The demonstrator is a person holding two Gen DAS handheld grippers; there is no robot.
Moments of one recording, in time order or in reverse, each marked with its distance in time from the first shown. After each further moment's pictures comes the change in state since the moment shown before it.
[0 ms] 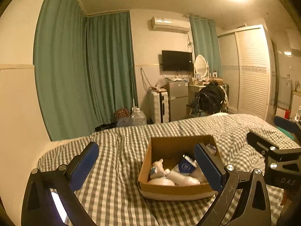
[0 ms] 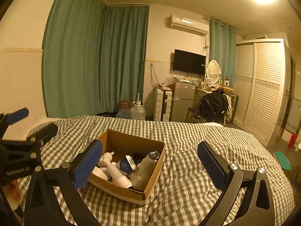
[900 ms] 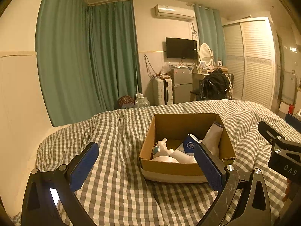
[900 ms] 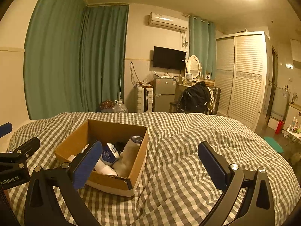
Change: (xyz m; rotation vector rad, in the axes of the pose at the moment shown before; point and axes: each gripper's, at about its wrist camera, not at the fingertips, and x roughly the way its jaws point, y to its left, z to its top) left arm 0.011 -0.001 -0.037 -0.005 0.088 0.028; right arm 0.004 -0.009 -0.042 0.063 0.005 -0.142
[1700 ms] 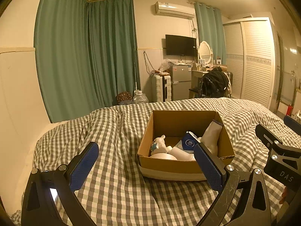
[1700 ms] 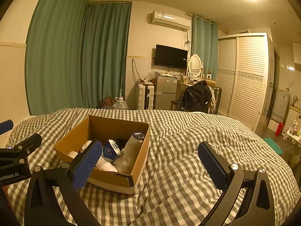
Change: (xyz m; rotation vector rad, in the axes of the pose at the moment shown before) left arm 0.004 0.002 -0.001 -0.010 0.023 -0.021; right arm 0.001 0.008 -0.002 -0.024 0.014 0.001
